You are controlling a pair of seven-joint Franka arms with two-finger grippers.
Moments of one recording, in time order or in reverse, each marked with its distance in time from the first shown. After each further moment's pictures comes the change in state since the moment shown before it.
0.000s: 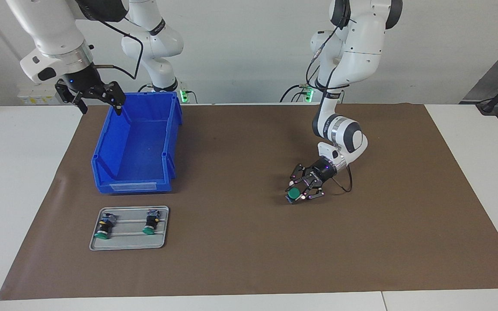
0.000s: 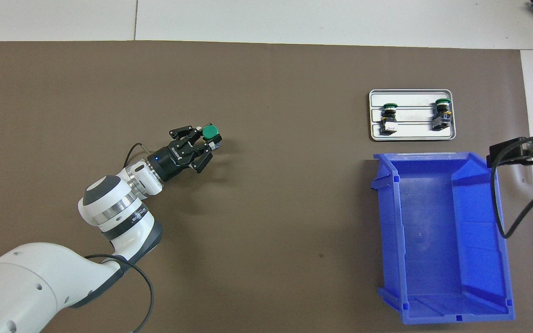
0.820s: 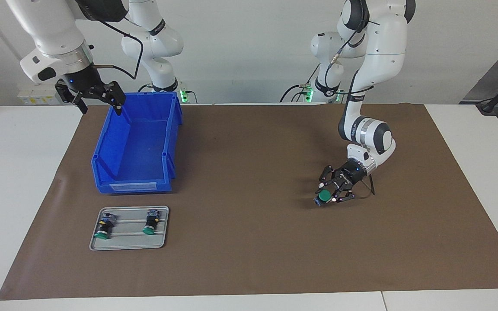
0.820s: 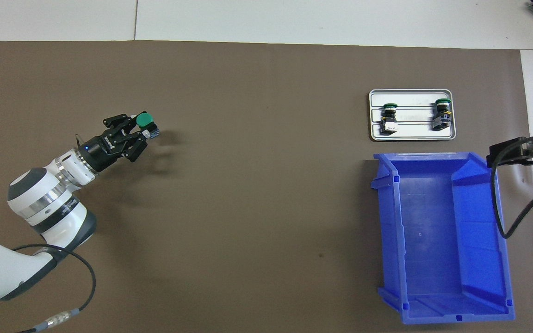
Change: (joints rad) left arm 0.160 0.000 -0.002 0.013 0.127 -0.115 -0.056; right arm 0.000 0.000 0.000 0.000 0.000 0.000 0.000
